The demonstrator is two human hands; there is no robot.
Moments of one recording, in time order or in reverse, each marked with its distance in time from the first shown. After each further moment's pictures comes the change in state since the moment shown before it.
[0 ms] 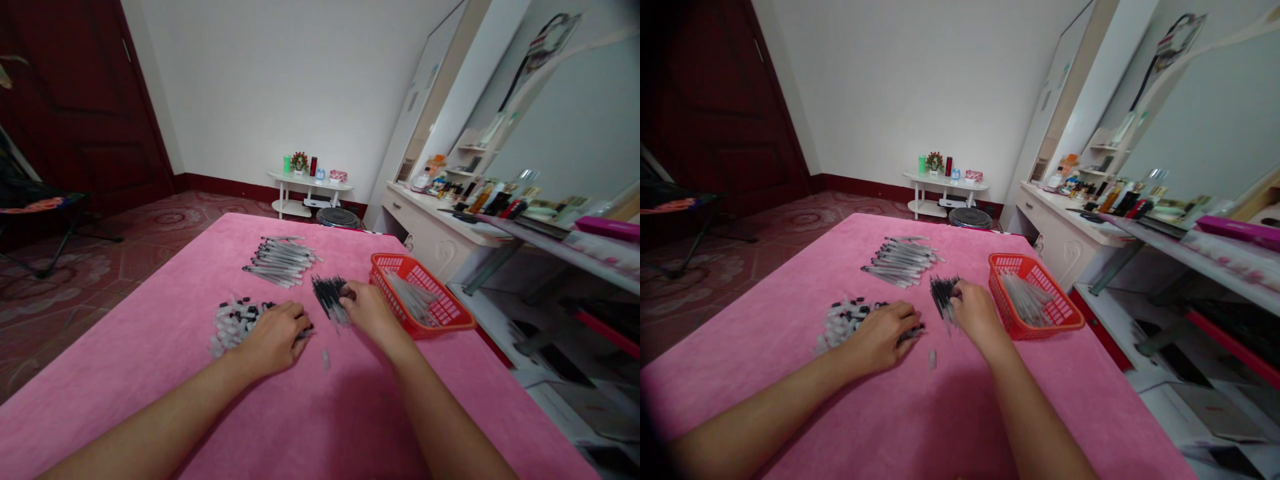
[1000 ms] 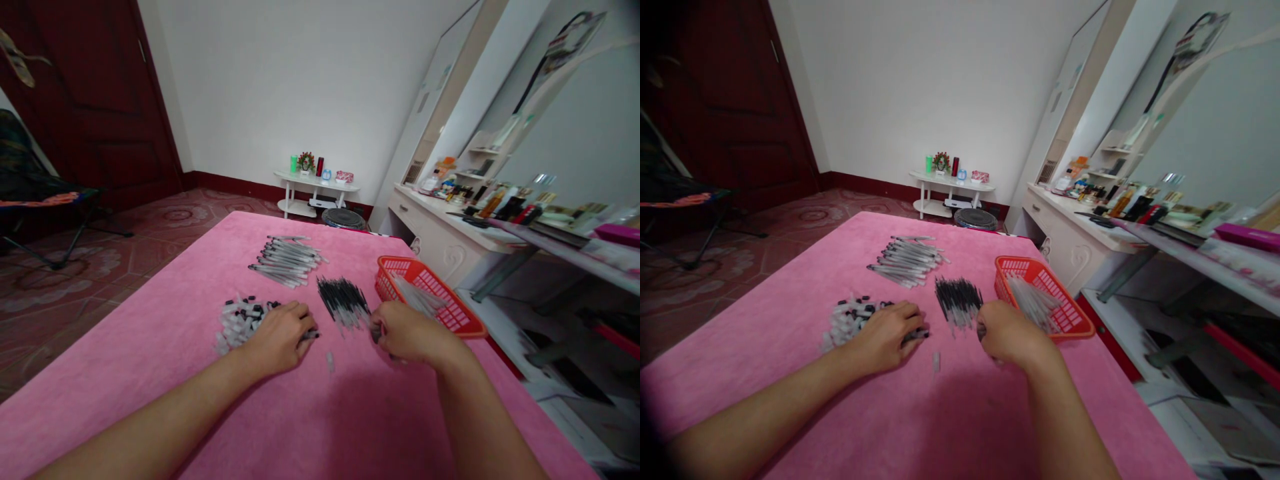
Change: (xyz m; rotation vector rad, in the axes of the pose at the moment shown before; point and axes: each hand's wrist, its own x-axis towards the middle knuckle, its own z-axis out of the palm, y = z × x) left_hand 0.000 -0.003 0.001 -0.047 -0.006 0.004; right_hand -0.029 0.009 -0.055 -0.212 -0.516 0.057
